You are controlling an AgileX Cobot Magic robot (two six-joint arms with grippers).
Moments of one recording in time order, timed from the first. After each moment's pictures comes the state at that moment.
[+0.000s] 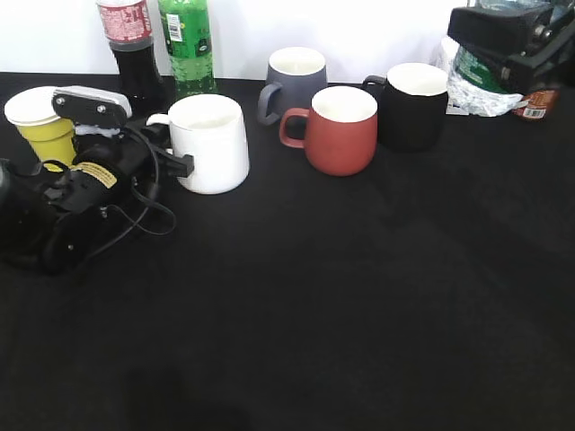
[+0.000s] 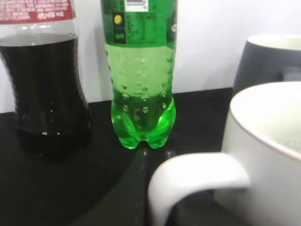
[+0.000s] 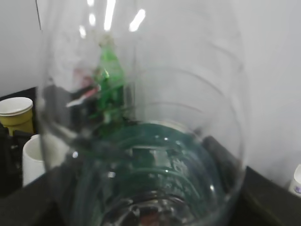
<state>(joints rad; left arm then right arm) -0.35 2.16 -0.86 -0.03 -1.17 -0.01 0.14 1.30 -0.65 -0.86 -0.73 0.69</state>
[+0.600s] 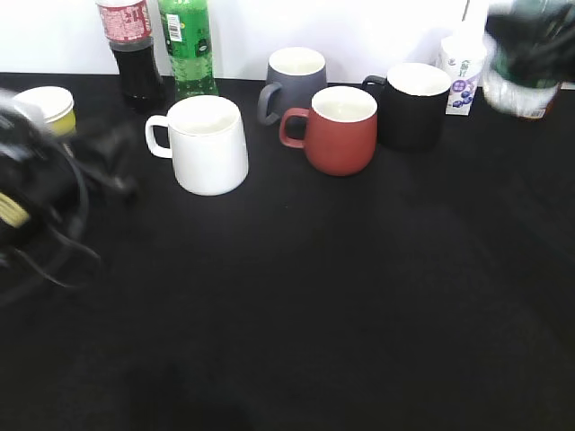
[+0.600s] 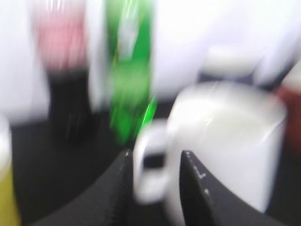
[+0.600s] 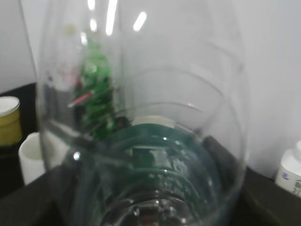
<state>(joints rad) -0.35 1.75 -0.43 0.07 -1.21 -0.02 0.14 1.40 -0.65 -0.38 -0.62 0.28</state>
